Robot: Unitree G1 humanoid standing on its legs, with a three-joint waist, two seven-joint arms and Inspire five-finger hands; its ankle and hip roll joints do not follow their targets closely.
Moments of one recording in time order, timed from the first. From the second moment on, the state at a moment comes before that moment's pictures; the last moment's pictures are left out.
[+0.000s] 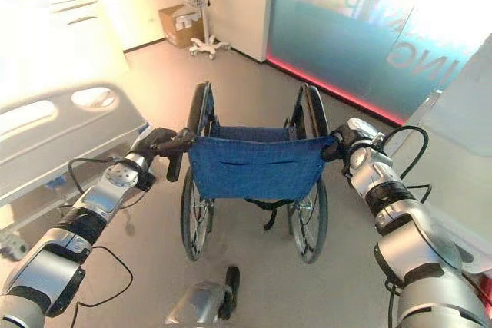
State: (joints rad) left arm -0.65 0.56 -0.39 0.61 -0.09 0.14 -0.01; right arm -0.83 -0.68 0.62 0.91 -0.15 0.29 0.02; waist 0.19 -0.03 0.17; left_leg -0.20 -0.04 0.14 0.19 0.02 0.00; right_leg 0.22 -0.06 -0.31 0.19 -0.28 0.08
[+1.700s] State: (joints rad) left arm -0.75 0.45 -0.44 0.65 -0.09 0.16 0.03; right arm -0.87 -0.79 0.56 0.79 -0.20 0.40 -0.04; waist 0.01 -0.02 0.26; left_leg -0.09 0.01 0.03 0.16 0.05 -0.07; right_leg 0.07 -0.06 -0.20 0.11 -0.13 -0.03
